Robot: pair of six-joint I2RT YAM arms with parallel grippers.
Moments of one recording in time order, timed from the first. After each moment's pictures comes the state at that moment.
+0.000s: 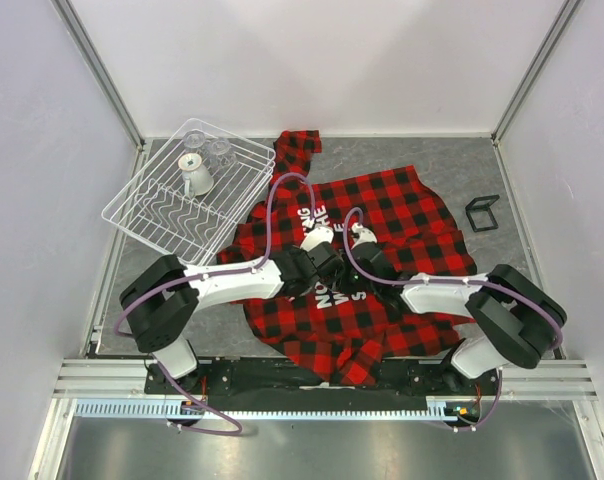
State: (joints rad) left arm -1.03 1.68 1.03 -0.46 -0.54 -0.53; right arm 0.79 1.48 0.53 0.29 0.02 0.82
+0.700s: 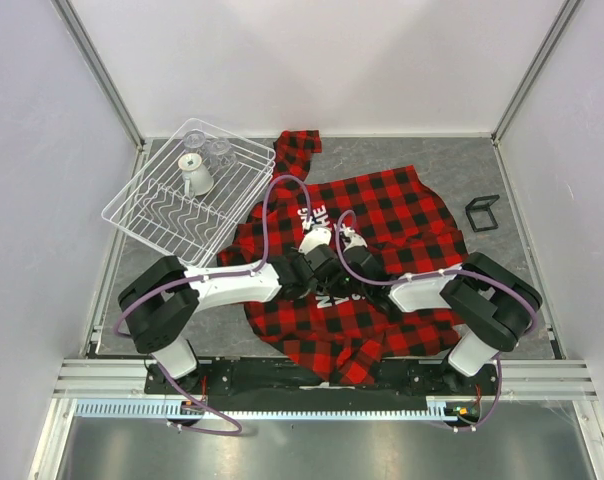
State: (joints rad) left arm -1.03 1.67 0.99 -0.35 -0.55 -0.56; right arm 0.82 1.64 0.56 0.45 -0.03 0.93
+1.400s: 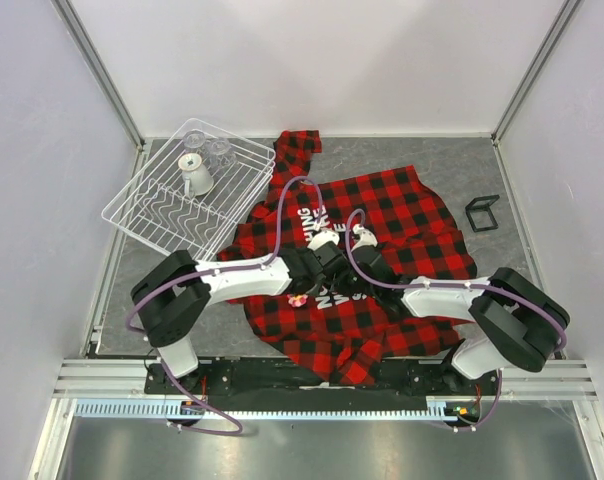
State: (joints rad) left arm -1.03 1.71 1.06 -0.48 -0.46 -0.52; right arm 0.84 1.48 0.54 0.33 0.06 0.88
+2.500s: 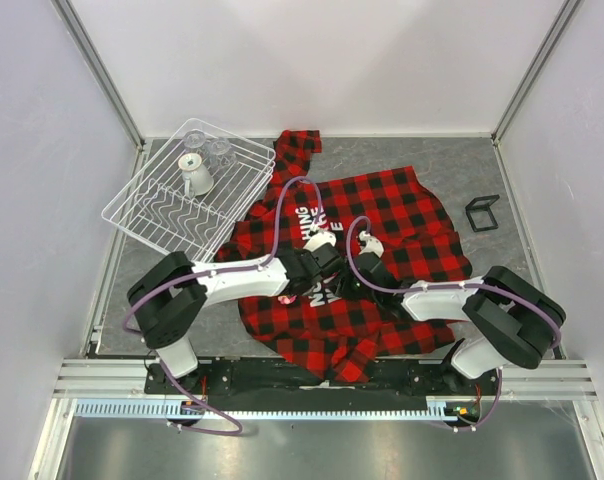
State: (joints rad) left arm -1.03 1.74 1.07 -0.54 -0.52 -0.48; right arm 0.83 1.50 0.48 0.35 0.14 0.91
